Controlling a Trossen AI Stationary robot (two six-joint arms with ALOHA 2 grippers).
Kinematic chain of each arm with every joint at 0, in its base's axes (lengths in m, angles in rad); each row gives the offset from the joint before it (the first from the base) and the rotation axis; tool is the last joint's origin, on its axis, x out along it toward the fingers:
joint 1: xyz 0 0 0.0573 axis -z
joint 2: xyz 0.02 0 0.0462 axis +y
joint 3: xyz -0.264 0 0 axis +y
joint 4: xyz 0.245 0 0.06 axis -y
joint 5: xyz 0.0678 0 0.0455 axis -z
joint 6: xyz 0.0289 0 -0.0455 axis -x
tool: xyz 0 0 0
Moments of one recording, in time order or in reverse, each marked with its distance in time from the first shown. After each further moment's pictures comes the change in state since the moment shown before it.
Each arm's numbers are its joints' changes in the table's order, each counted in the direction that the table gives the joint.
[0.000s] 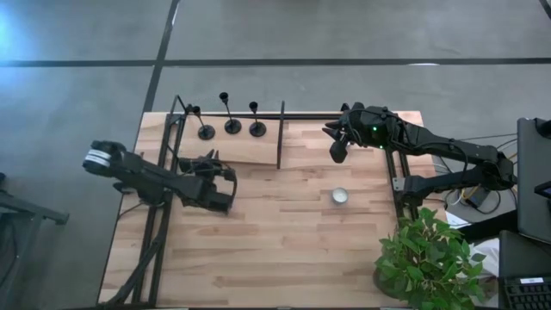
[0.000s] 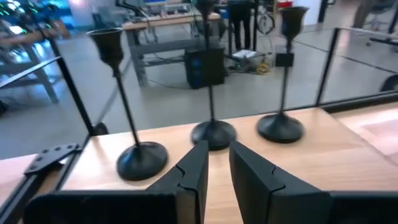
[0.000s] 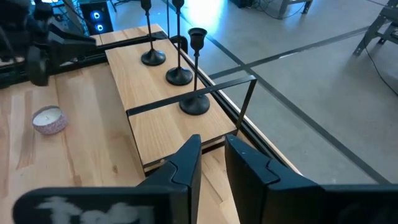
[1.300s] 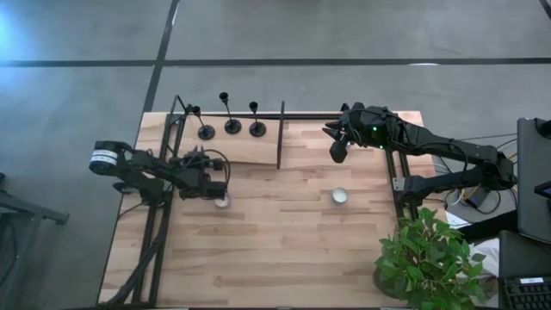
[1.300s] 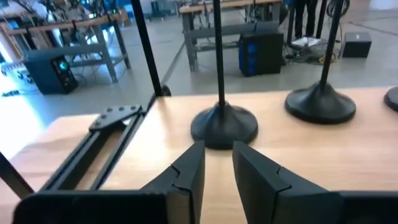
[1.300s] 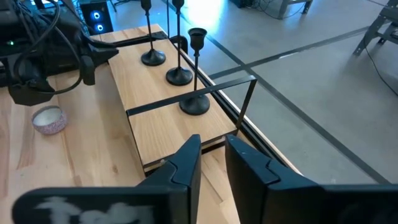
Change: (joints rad) left arm -0.233 0.045 0.259 0.268 0.036 0.007; right arm 0.000 0.000 0.000 0.000 0.000 0.000
